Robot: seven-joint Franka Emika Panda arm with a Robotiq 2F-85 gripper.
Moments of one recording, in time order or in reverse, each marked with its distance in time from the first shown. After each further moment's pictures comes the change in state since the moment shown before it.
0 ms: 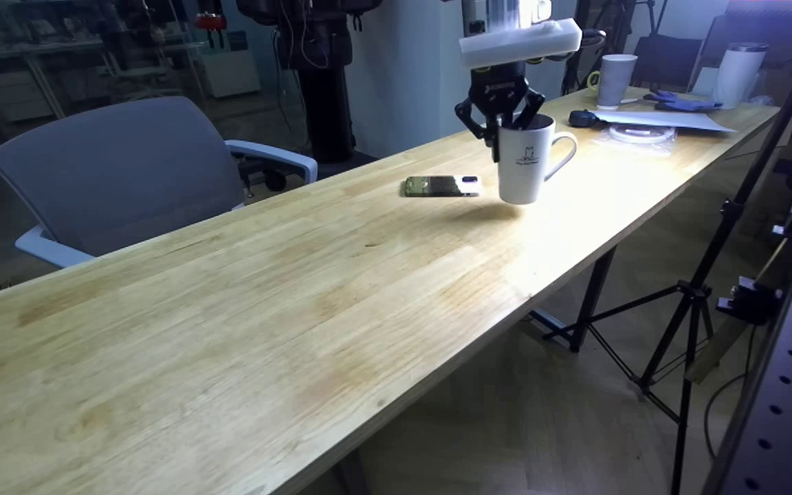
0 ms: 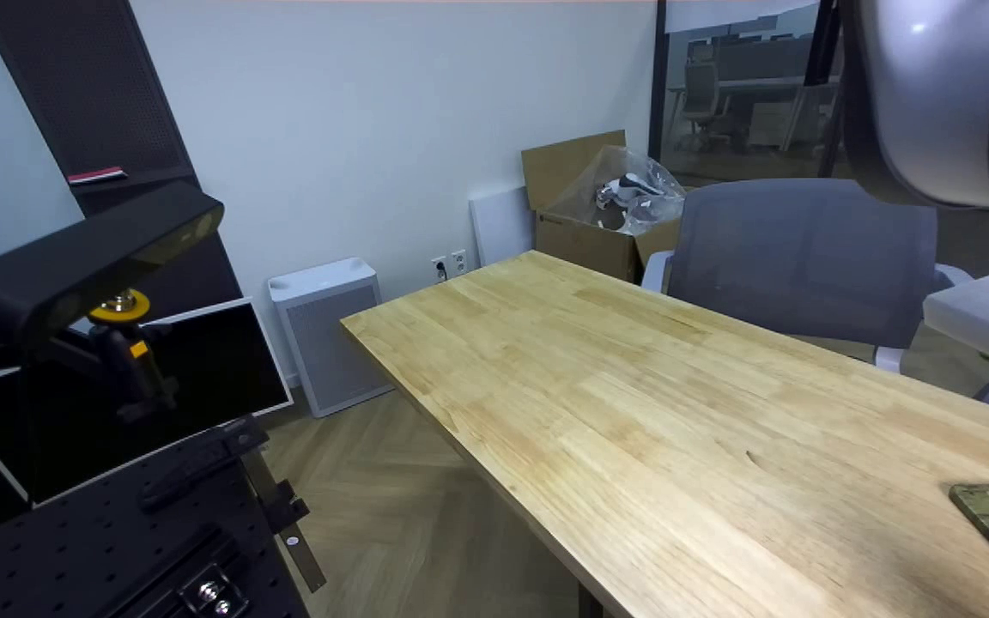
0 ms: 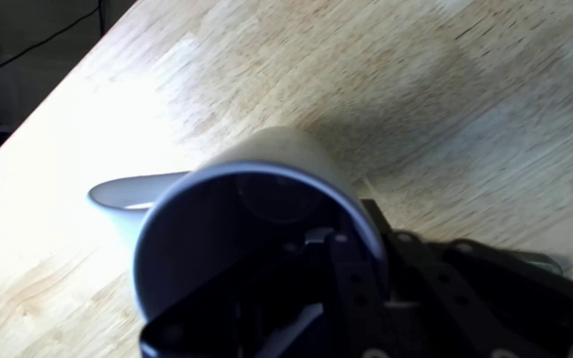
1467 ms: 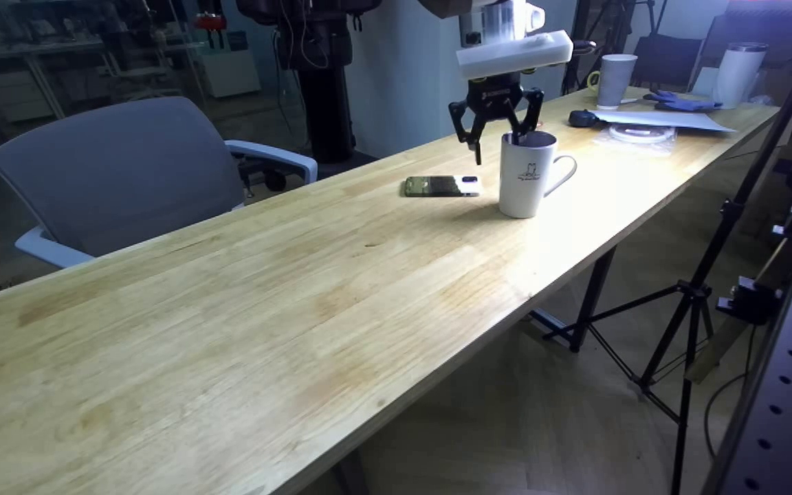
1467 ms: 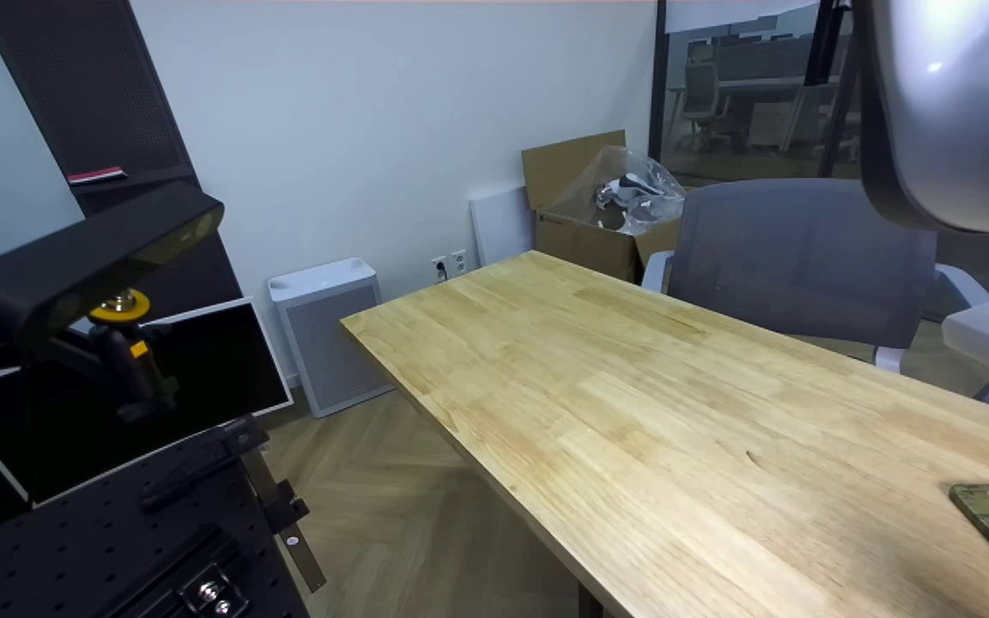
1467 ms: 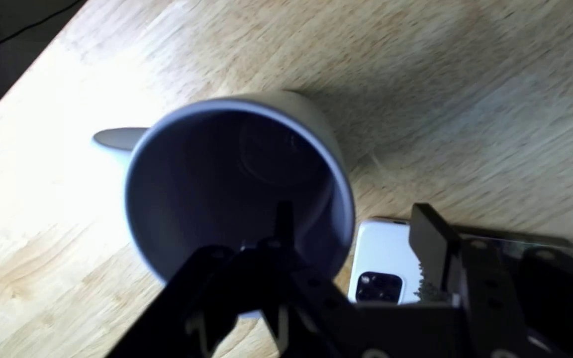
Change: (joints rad) arm 0.000 0.062 -0.009 0.070 0.001 0.006 -0.004
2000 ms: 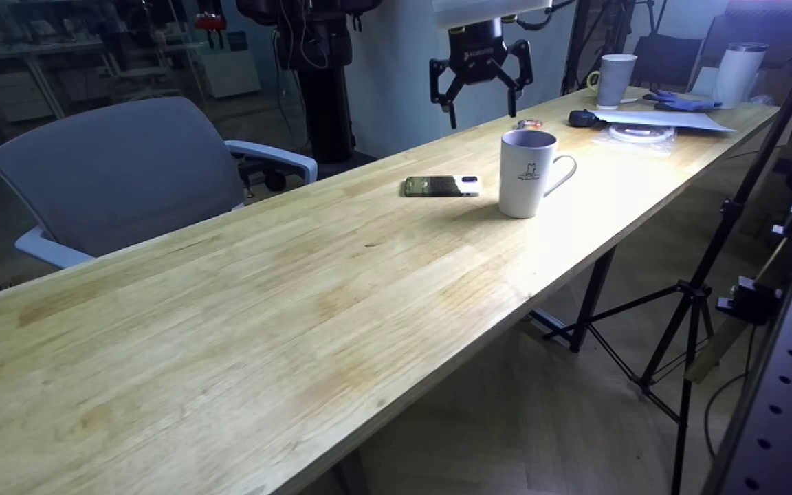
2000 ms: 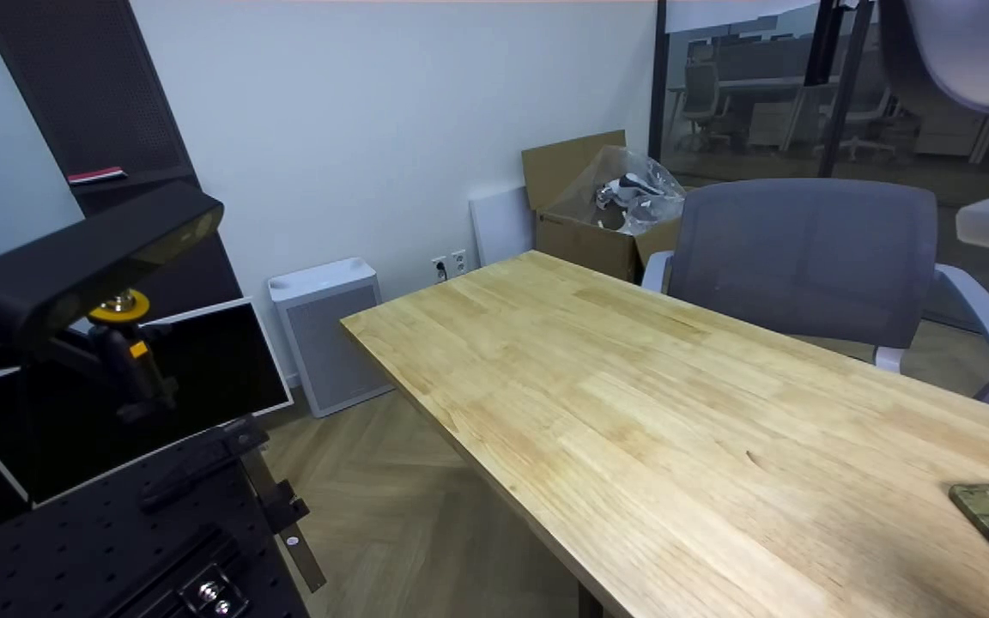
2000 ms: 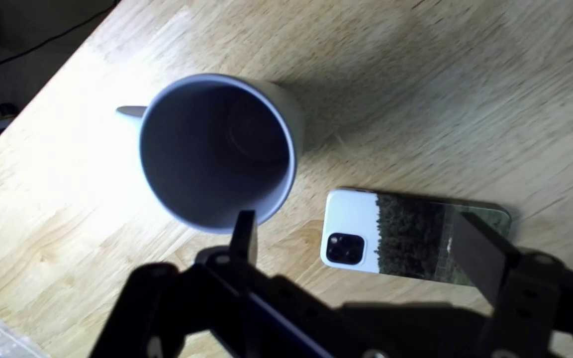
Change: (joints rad) arm 0.062 -0.069 -0.036 0.069 -0.015 -0.184 0.043
